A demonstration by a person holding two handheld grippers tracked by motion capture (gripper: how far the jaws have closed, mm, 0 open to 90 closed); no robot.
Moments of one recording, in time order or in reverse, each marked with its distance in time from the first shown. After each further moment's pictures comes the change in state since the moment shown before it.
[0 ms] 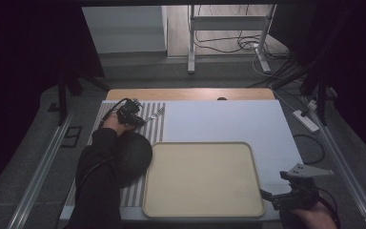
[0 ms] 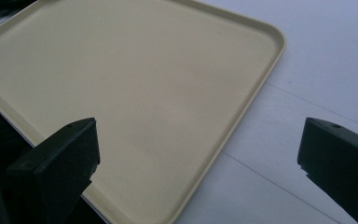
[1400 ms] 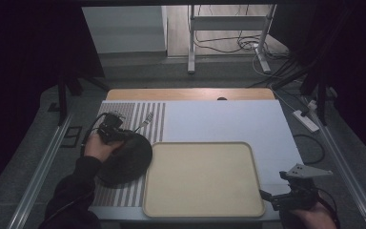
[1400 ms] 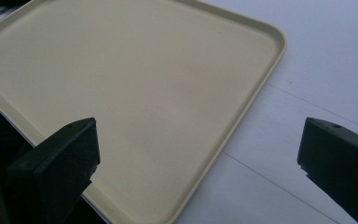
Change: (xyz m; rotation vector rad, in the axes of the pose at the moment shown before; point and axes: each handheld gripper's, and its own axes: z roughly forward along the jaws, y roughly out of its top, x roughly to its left) left arm -0.071 -0.066 -0.078 -0.155 -0.053 -0.250; right arm 0.002 0.000 0.000 0.005 -0.006 -0.015
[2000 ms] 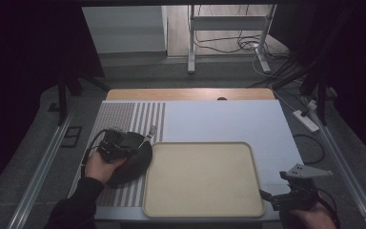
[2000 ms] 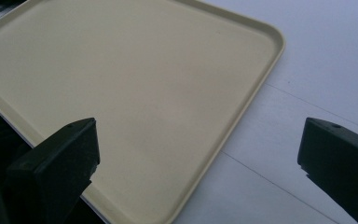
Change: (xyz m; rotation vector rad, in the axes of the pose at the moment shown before) left arm -0.051 -0.034 -0.010 -0.004 -0.034 -0.089; right arm 0.001 0.000 0.000 0.001 -0.007 -0.002
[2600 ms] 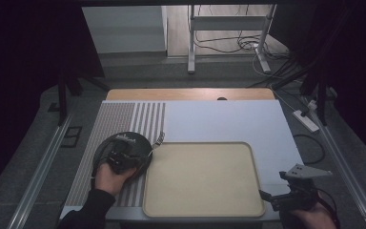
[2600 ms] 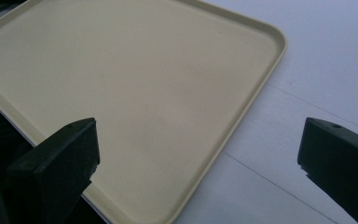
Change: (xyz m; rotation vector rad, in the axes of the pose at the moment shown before) left arm -0.043 -0.010 0.009 -0.028 -0.048 -0.059; right arm 0.001 0.000 0.000 -0.001 0.007 -0.005
